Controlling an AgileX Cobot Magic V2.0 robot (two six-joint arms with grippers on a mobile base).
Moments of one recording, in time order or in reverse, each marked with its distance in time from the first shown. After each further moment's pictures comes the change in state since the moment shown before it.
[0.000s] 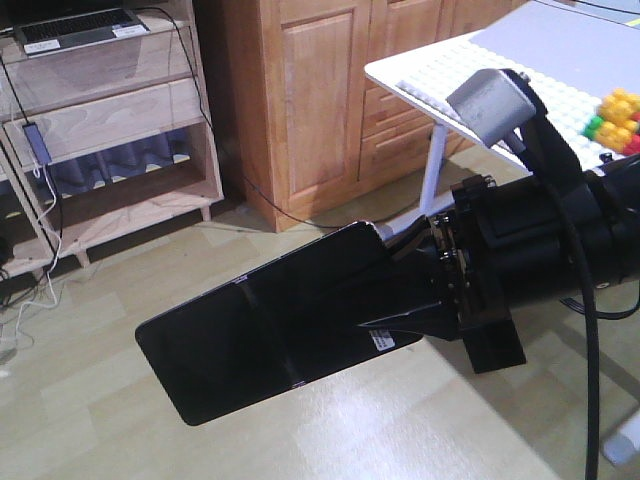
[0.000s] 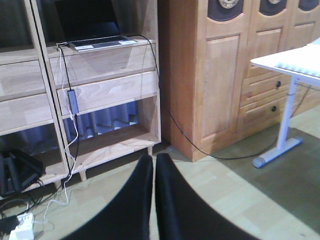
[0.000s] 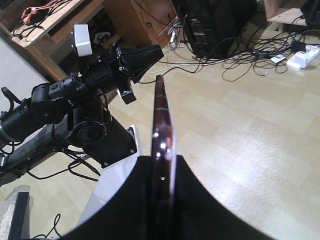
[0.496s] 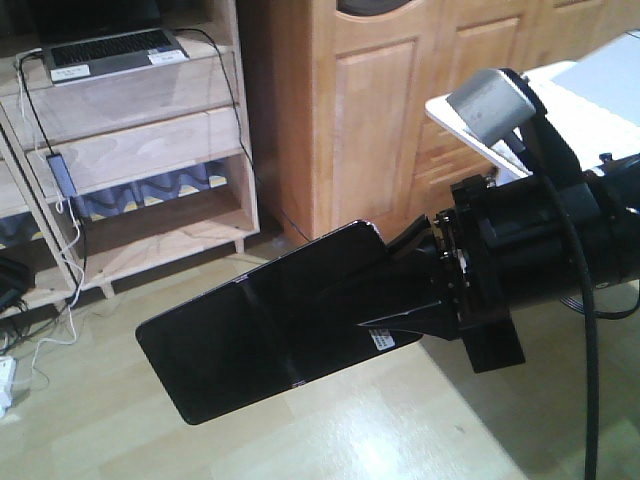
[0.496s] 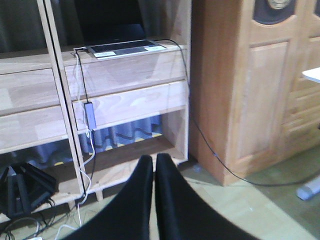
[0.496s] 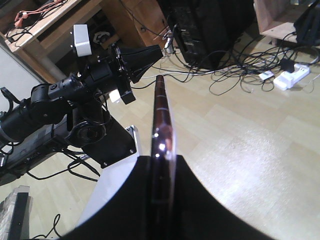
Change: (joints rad) left arm 0.000 0.000 0.000 0.000 0.000 0.000; right arm 0.000 0.000 0.000 0.000 -0.001 0.000
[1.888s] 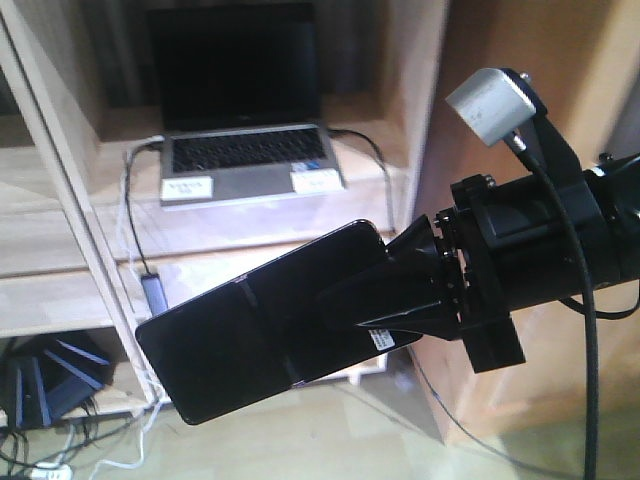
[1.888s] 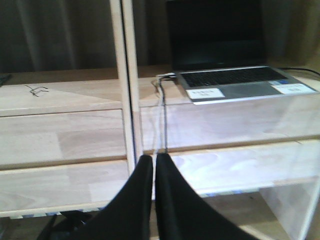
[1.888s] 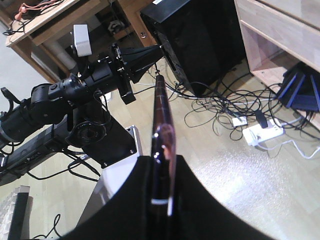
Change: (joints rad) left arm 0.000 0.000 0.000 0.000 0.000 0.000; right arm 0.000 0.000 0.000 0.000 0.000 0.000
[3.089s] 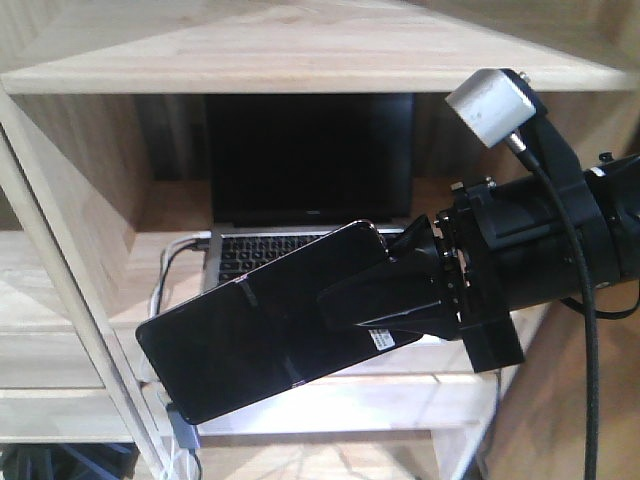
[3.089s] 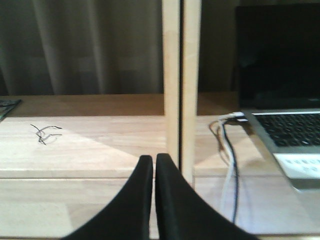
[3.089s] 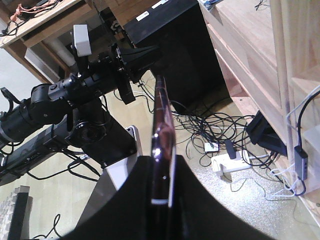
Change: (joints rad) left arm 0.000 0.000 0.000 0.000 0.000 0.000; right arm 0.000 0.000 0.000 0.000 0.000 0.000
